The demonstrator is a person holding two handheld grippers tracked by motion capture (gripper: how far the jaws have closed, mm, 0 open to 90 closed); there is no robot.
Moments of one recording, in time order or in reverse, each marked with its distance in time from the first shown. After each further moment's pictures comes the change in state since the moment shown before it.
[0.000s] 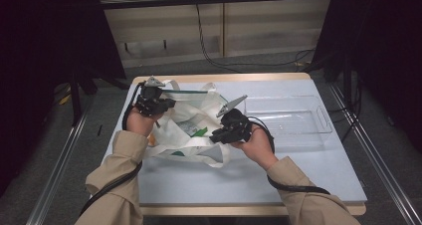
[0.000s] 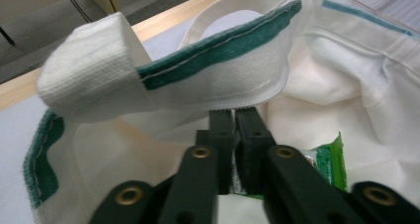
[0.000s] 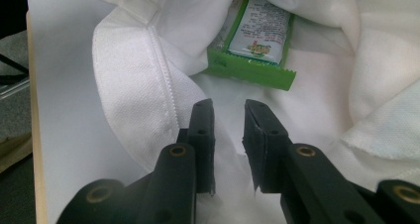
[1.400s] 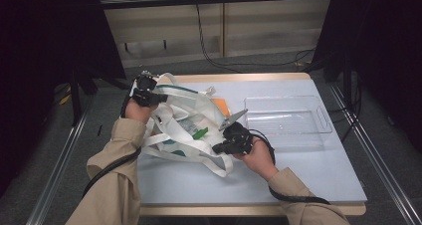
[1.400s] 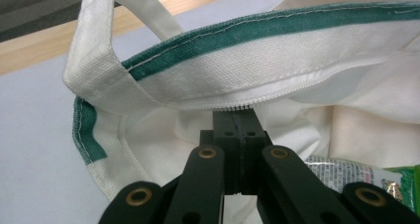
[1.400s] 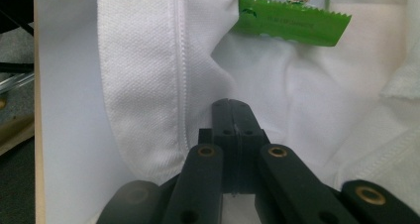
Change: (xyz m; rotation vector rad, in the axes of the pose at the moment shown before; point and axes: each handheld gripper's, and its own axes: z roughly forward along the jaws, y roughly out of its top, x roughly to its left) left arm 0.052 0.001 0.032 0.111 0.049 -0.137; right arm 0.006 -0.035 0.020 0.021 0.056 0.008
